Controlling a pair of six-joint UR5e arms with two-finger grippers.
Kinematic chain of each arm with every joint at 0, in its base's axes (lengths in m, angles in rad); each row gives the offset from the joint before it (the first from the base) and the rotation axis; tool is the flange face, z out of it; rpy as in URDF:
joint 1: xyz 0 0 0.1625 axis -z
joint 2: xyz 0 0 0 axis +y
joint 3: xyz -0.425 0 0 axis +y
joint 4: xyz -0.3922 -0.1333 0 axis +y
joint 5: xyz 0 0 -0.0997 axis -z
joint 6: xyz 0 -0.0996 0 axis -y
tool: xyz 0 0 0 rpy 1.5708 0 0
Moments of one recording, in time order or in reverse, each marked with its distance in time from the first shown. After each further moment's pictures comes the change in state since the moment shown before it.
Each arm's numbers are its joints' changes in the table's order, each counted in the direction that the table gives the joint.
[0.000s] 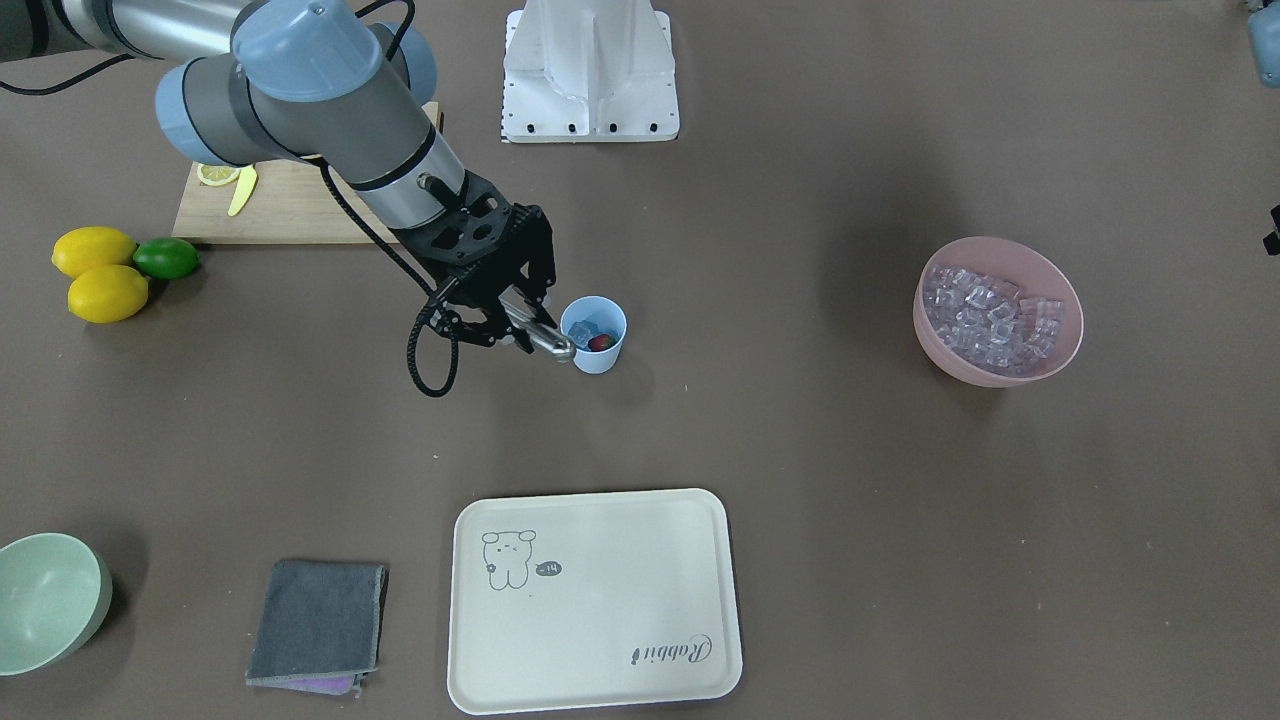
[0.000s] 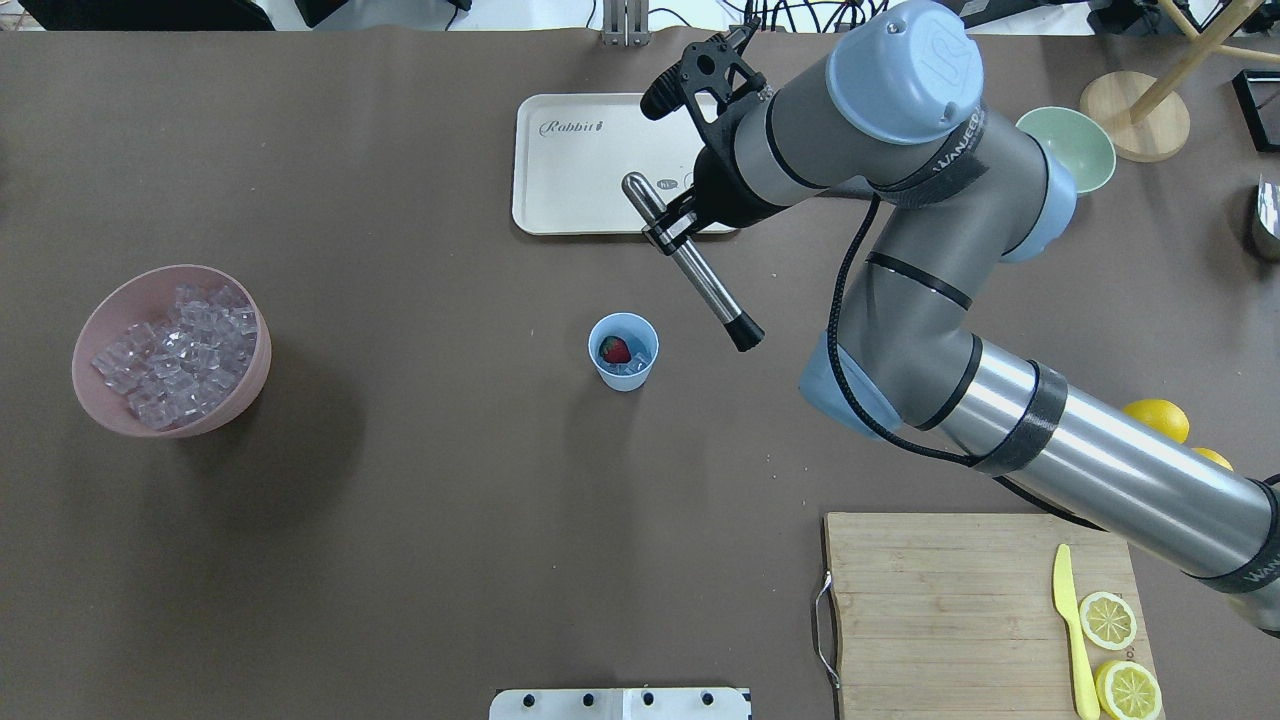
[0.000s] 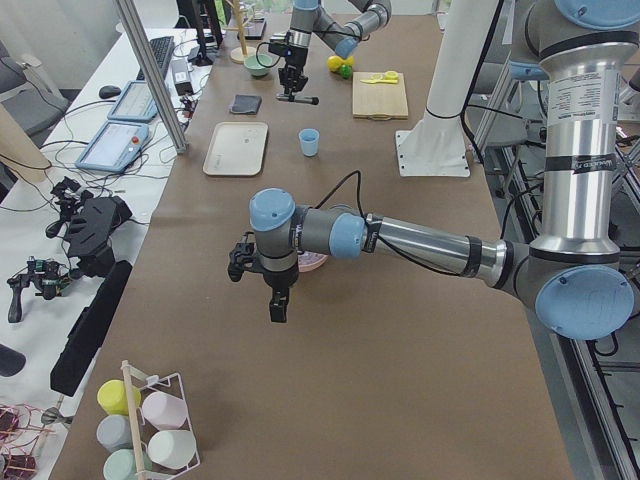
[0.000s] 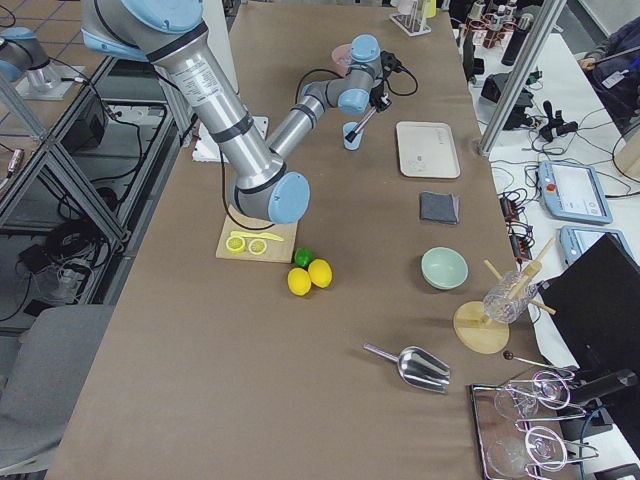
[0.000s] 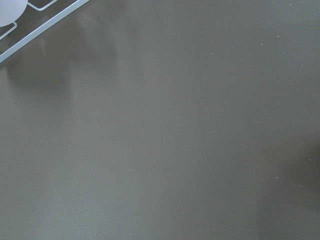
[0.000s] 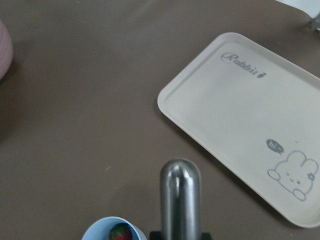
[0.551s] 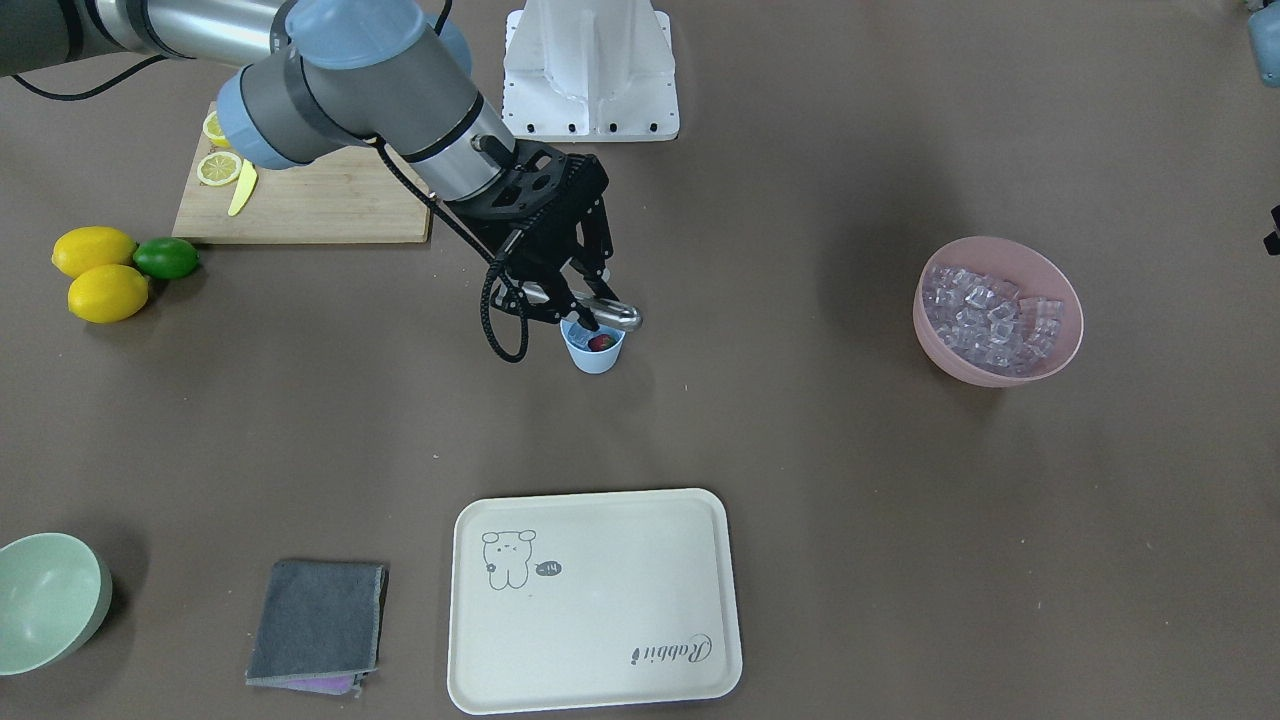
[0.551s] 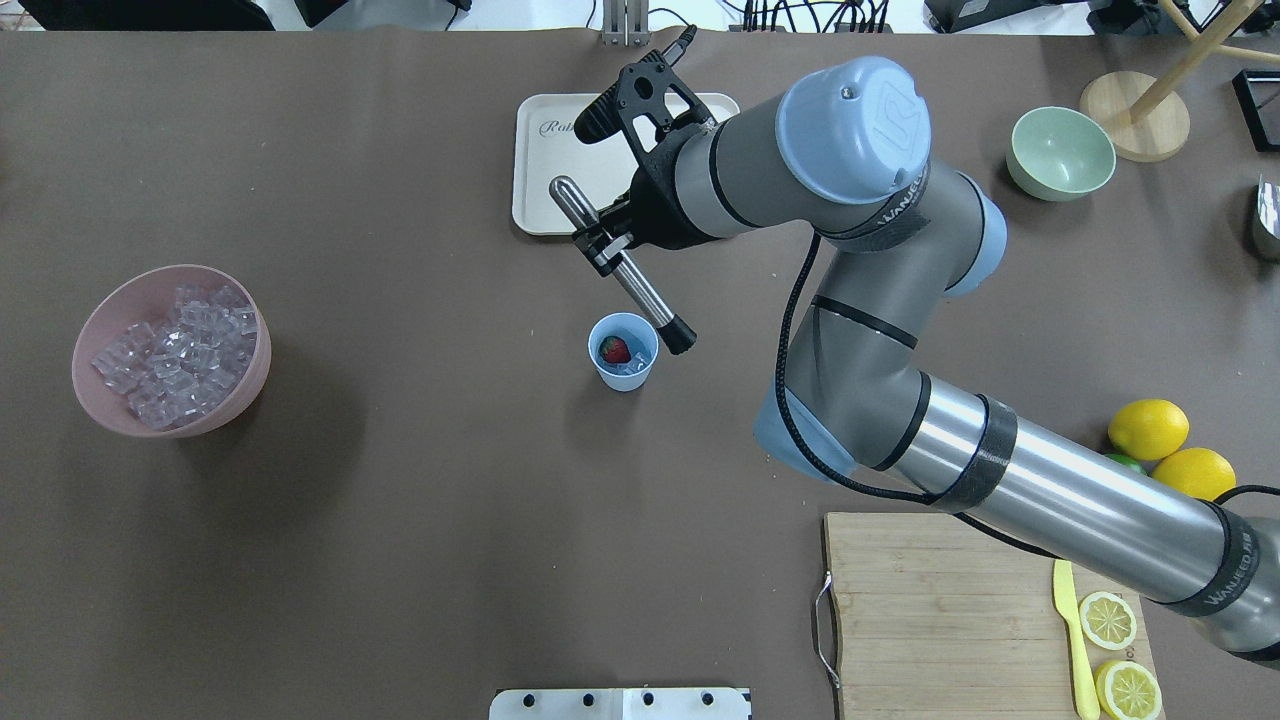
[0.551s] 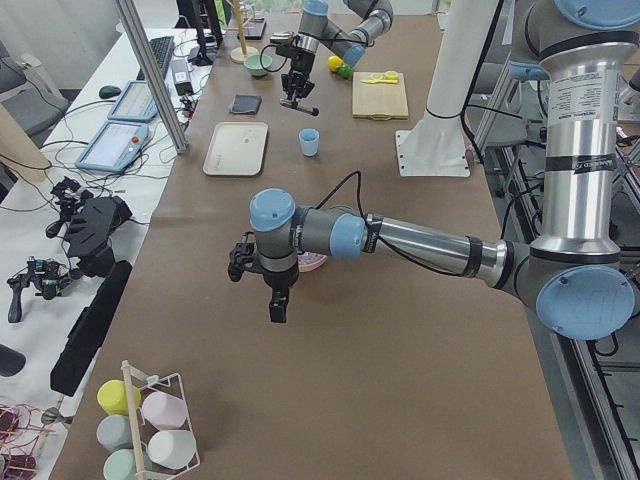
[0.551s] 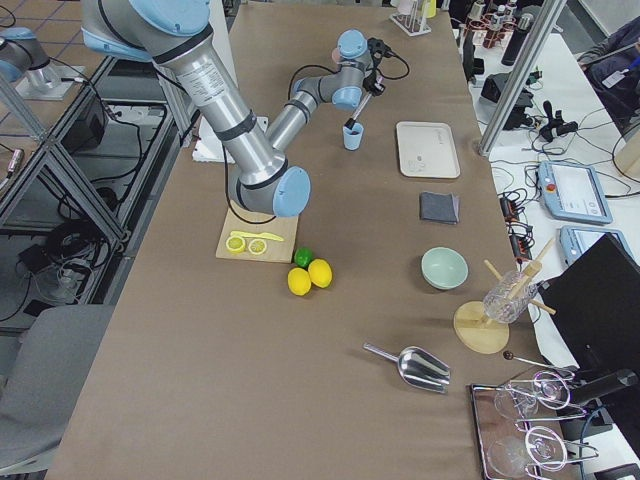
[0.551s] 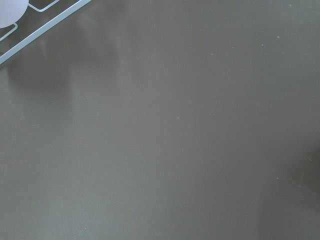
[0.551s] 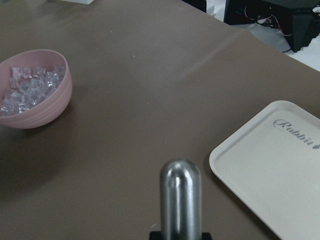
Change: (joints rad) left arm 0.002 -0.001 0.000 0.006 0.000 0.000; right arm 0.072 -0.031 0.016 -0.148 -0.113 0.009
